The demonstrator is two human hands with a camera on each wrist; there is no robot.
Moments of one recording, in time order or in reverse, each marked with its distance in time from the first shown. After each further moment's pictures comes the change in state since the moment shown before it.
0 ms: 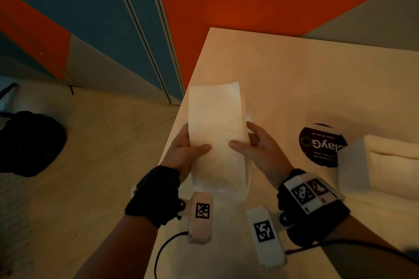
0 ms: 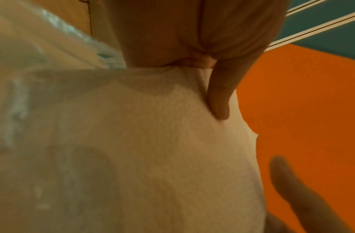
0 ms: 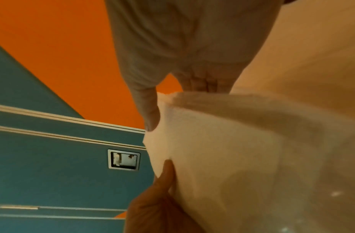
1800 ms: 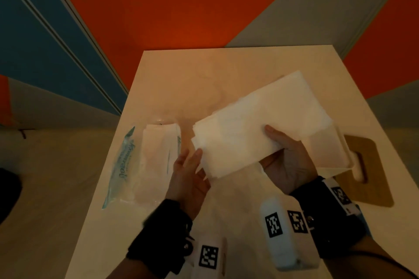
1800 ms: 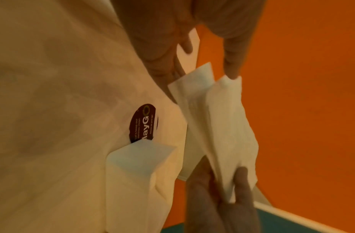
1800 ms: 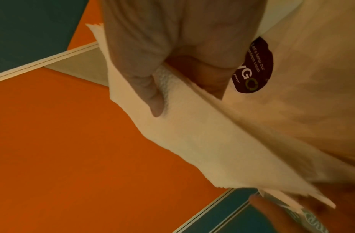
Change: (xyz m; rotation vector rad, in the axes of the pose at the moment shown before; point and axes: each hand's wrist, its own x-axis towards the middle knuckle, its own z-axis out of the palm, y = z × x) left_hand -0.042 -0.050 0.173 -0.396 0.036 -0.176; right_hand -0.085 0.004 -0.157 1.084 0.191 -0.168
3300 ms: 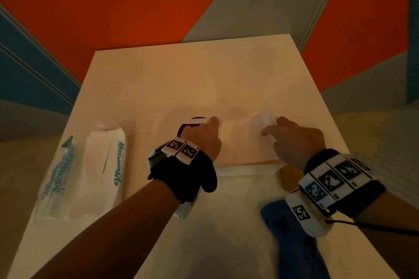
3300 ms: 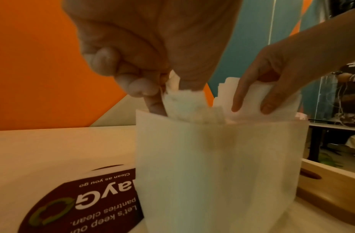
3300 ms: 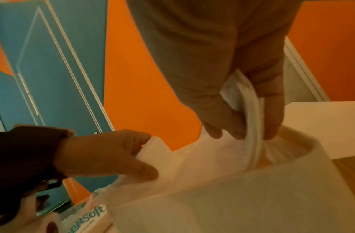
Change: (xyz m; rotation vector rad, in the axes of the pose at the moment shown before) left_hand 0.075 -0.066 0.140 2.248 -0.075 0.407; right_hand 0.025 -0.137 -0.099 -2.377 -0.064 -0.077
